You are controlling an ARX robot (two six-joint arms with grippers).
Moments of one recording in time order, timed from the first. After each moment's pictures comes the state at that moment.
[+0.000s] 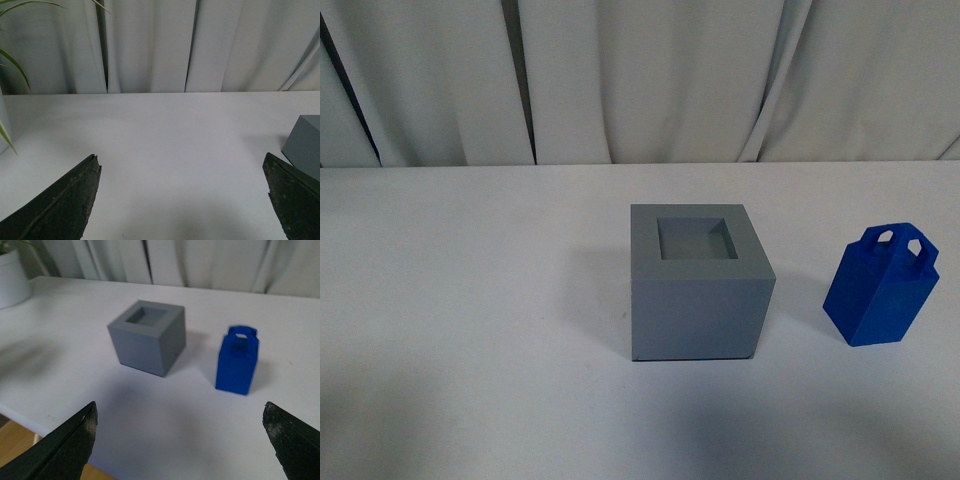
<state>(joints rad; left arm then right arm) 0.00 0.00 0.02 0.00 0.00 0.00 -0.23 0.38 0.13 -0.01 -0.80 -0.10</state>
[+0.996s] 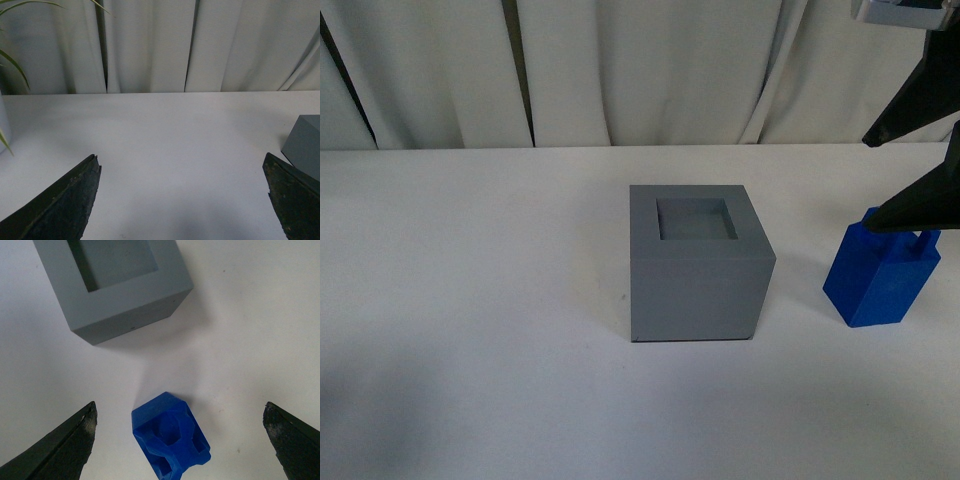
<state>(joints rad) 0.00 0.00 0.02 0.00 0.00 0.00 0.10 1.74 1.39 -0.77 -0.43 -1.12</state>
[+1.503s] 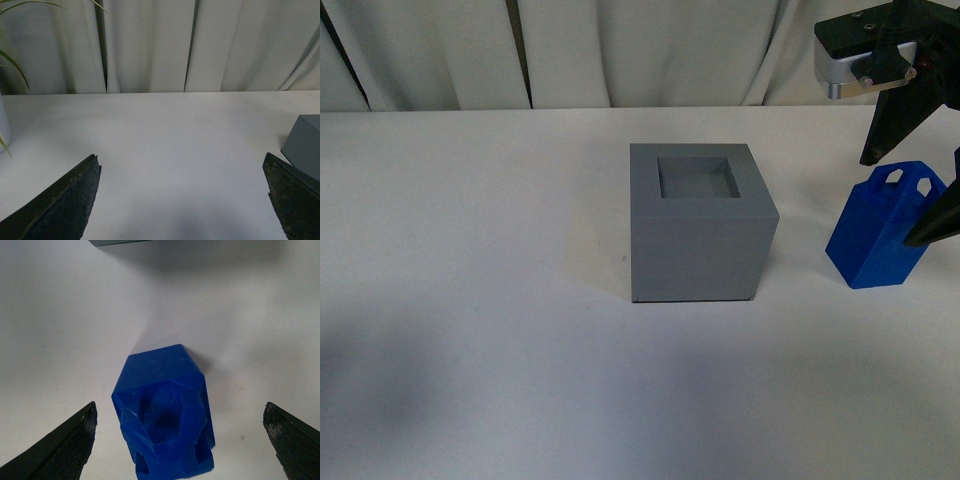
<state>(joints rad) 0.00 0.00 0.02 0.00 0.00 0.00 0.13 2.00 1.67 -1.08 -0.21 -1.39</state>
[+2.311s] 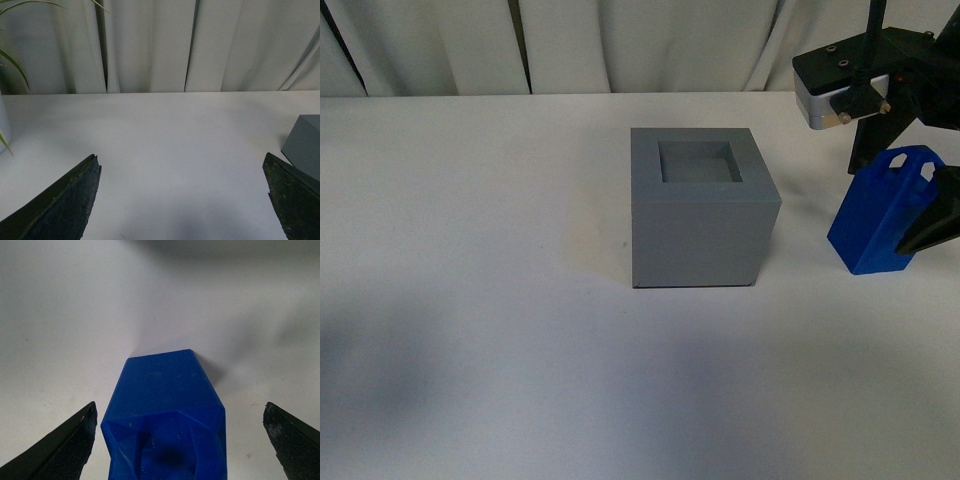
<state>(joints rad) 0.00 0.00 0.02 0.00 0.00 0.00 0.15 2.05 1.66 -1.06 -0.15 -1.43</state>
